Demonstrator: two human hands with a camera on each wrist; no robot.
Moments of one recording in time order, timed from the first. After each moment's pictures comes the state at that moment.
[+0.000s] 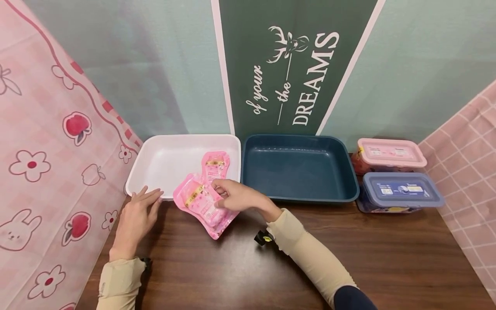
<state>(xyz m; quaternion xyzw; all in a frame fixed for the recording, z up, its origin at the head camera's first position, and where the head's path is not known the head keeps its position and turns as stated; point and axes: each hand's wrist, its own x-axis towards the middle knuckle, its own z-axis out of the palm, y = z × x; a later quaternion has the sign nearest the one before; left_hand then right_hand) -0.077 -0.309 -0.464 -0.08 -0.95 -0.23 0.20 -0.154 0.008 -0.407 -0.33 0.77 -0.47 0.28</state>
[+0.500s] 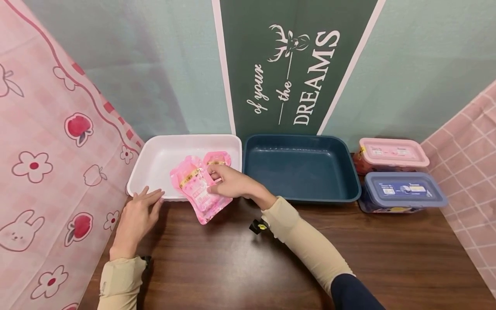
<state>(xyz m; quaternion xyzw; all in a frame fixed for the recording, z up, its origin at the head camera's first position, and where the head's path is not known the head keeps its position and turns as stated) -0.077 -0.307 -0.461 -0.09 -0.95 -0.22 0.18 -0.172 -0.007 -0.387 -0.30 0.77 -0.50 0.26</state>
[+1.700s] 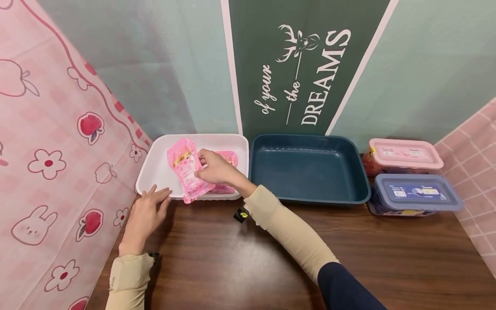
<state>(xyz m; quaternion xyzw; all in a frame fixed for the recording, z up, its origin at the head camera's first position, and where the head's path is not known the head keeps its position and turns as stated) -0.080 -0.307 -0.460 -0.09 -0.96 -0.22 0.17 -0.196 -0.067 -0.377 -0.24 0.82 -0.47 0.20</state>
